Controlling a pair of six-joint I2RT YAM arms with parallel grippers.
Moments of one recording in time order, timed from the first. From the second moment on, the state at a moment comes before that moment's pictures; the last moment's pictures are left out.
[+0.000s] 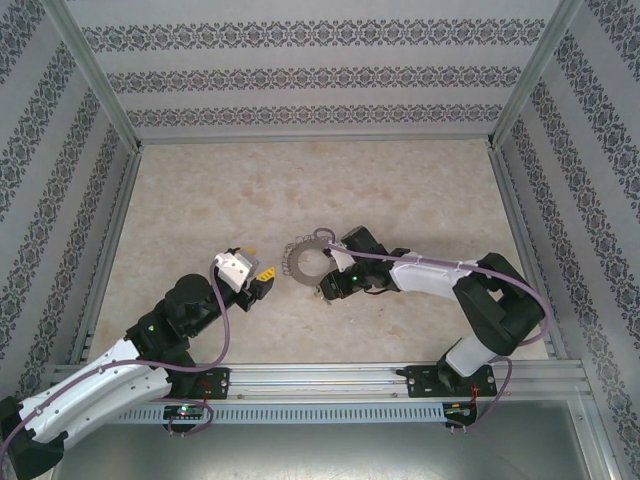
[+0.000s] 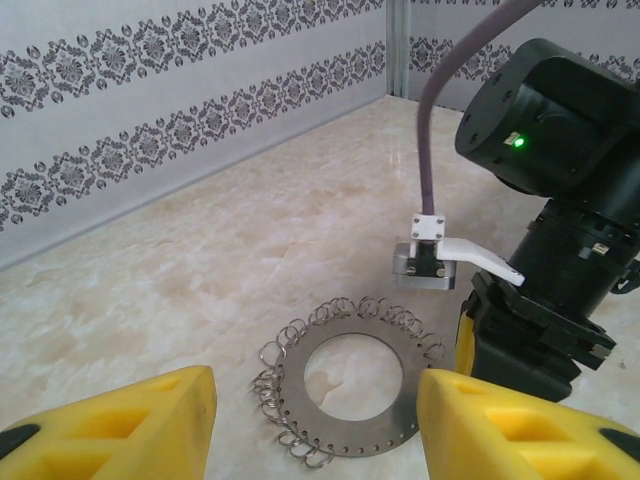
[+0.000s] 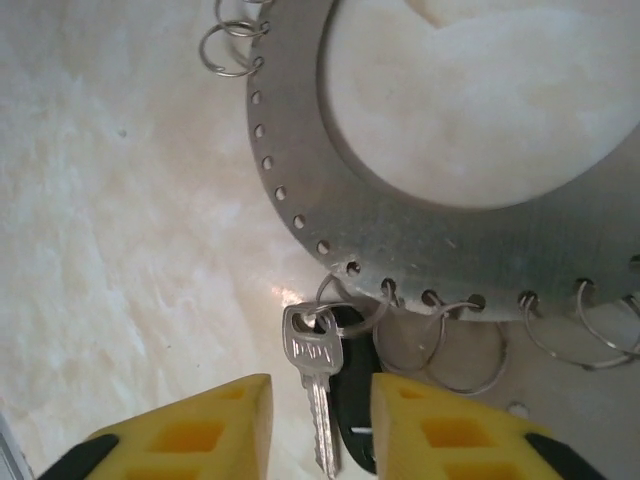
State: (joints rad) left arm -0.81 0.52 0.43 -0.12 -0.18 0.08; right arm 0.69 1.56 0.74 -0.18 -0.43 0.29
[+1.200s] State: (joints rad) left arm -0.26 0.96 0.44 0.13 -0.39 -0.20; right arm 0.05 1.02 0.29 0.23 -0.05 -0.03
